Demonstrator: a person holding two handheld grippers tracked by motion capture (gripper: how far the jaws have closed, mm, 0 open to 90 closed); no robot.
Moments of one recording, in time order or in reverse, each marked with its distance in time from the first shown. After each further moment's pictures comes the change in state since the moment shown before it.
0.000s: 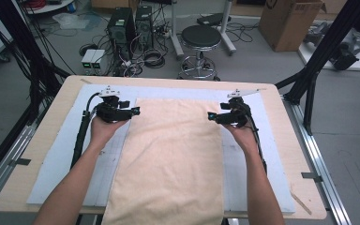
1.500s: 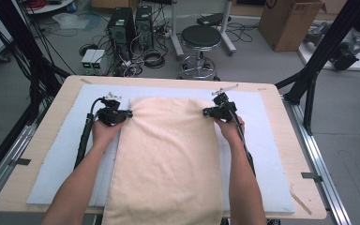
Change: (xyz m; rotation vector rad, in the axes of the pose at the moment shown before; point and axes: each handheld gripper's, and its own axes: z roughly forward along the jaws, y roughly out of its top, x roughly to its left) left arm 0.029 -0.024 0.019 0.108 0.135 -0.052; right arm -0.002 0.014 0.052 0.162 -0.021 0.015
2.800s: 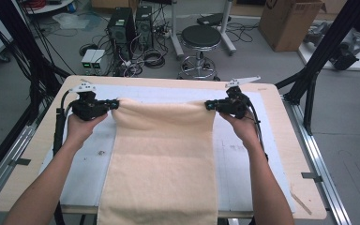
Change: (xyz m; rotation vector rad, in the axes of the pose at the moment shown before) left arm 0.003 0.020 -0.094 -0.169 -0.204 0.081; right arm 0.024 0.015 -0.081 -0.167 0.219 -0.055
